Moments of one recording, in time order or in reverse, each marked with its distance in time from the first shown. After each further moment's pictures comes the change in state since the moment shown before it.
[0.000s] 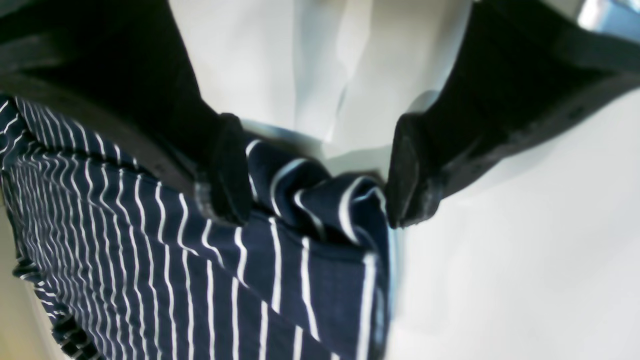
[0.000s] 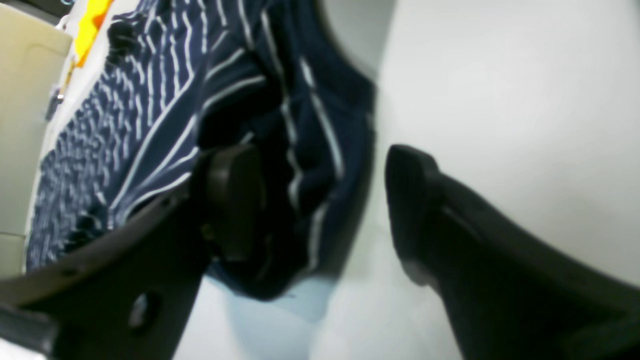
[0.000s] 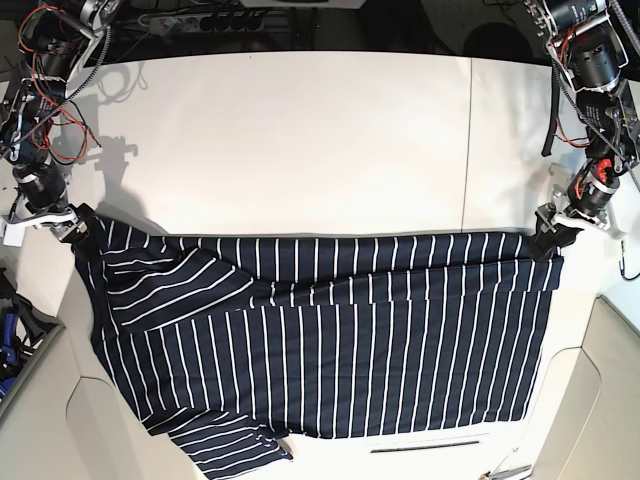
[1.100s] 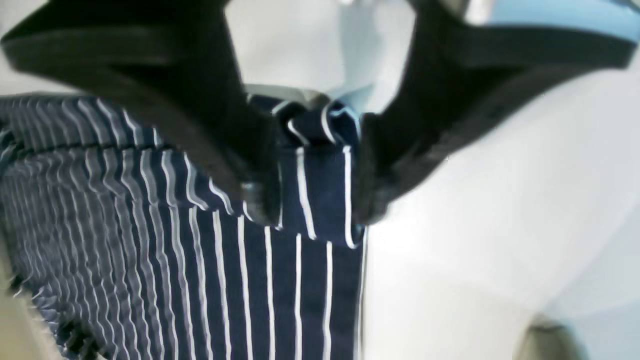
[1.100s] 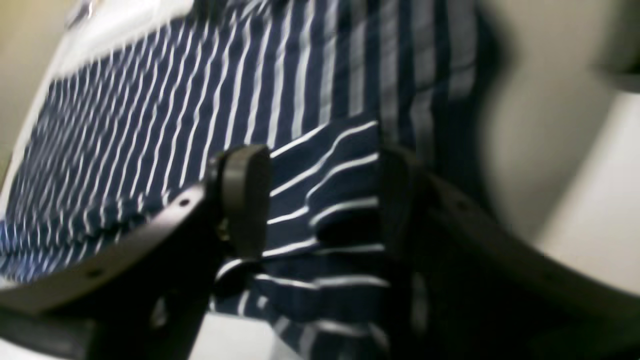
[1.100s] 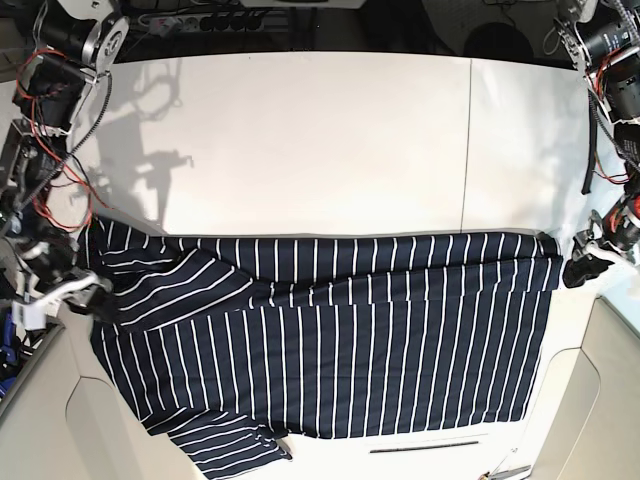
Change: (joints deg) left arm -6.0 -7.5 -0.4 -0.1 -3.2 -1.3 7.9; right arm 8.8 -0.1 -5.5 11.4 -5.4 0.8 -8.4
